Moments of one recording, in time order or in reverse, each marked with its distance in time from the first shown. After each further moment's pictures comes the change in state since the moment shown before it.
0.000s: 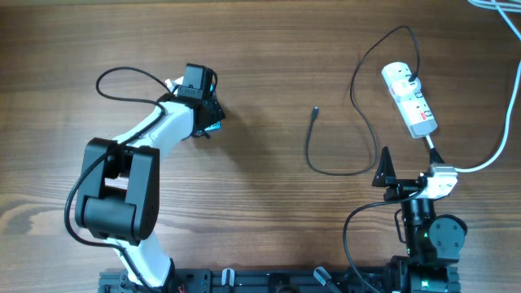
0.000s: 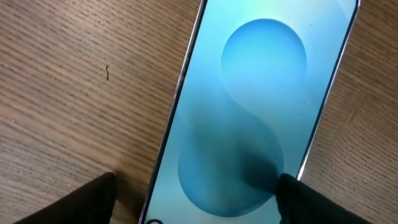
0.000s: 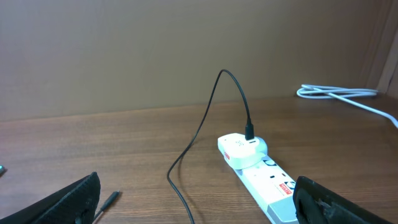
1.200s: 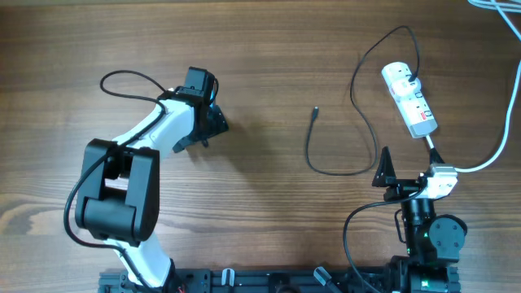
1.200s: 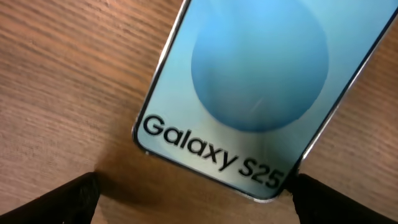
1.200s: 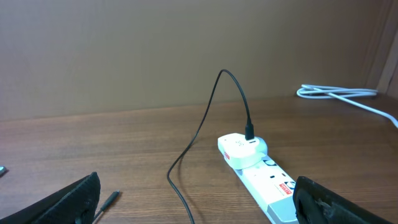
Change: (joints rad) left arm -0.006 -0.004 0.021 -0.209 0.045 0.043; right arm 0.000 0.000 0.000 0.000 0.000 0.000
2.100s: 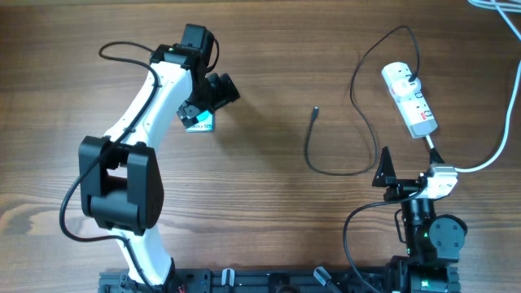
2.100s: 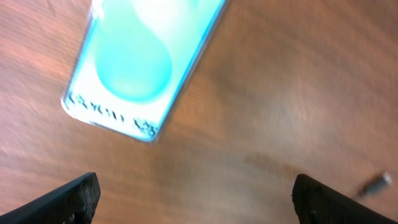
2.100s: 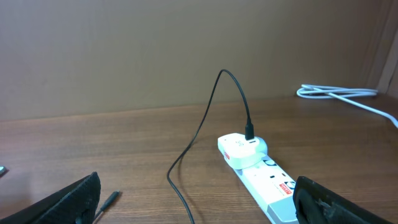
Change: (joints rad) left arm 0.002 0.063 0.428 -0.356 0.200 -0.074; right arm 0.000 0.000 0.000 0.000 0.000 0.000
